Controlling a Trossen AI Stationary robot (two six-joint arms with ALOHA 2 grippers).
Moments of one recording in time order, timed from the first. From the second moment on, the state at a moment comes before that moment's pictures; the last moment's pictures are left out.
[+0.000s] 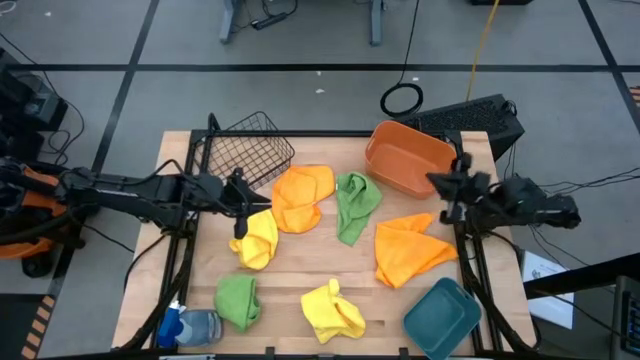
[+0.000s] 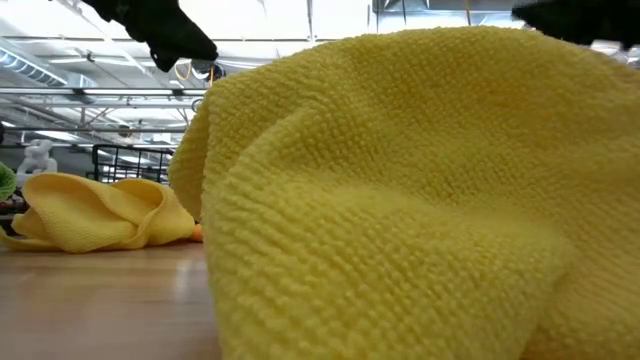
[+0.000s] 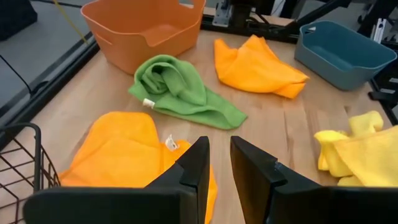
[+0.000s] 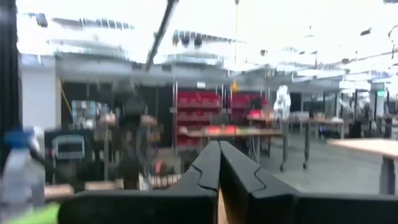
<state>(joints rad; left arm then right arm) -0.07 0.84 0.71 -0.34 -0.17 -0.18 0.08 0.06 0.29 0.15 0.37 -0.12</state>
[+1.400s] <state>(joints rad) -0.22 0.98 0.71 -0.59 -0.12 -0.54 0.19 1.29 0.79 -0.23 0.23 0.11</state>
